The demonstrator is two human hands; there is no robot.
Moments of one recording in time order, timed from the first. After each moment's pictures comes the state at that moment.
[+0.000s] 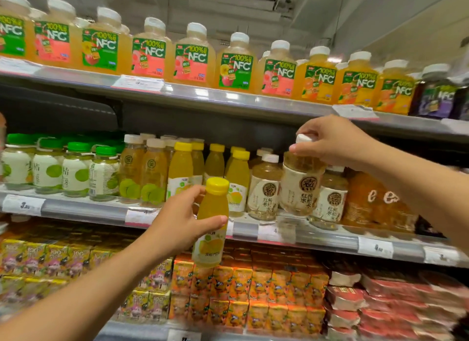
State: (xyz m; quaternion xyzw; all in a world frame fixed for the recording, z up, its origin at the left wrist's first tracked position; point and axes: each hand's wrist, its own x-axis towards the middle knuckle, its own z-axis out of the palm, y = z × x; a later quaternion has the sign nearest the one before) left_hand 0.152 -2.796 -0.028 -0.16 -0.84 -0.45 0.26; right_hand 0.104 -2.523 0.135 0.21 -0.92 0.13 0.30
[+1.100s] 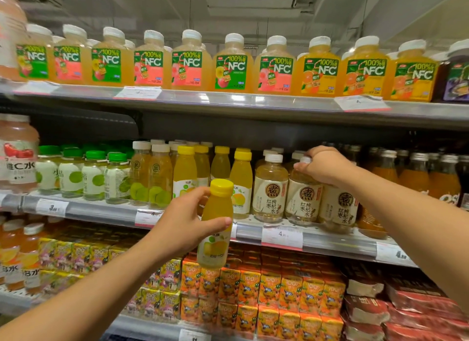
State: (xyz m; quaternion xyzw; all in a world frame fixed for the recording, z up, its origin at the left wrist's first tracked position) left_hand 0.155 -2.775 -0.023 -0.13 -0.86 -0.41 0.27; right_hand 0.002 -2.505 0.078 0.08 -0.96 0.12 0.24
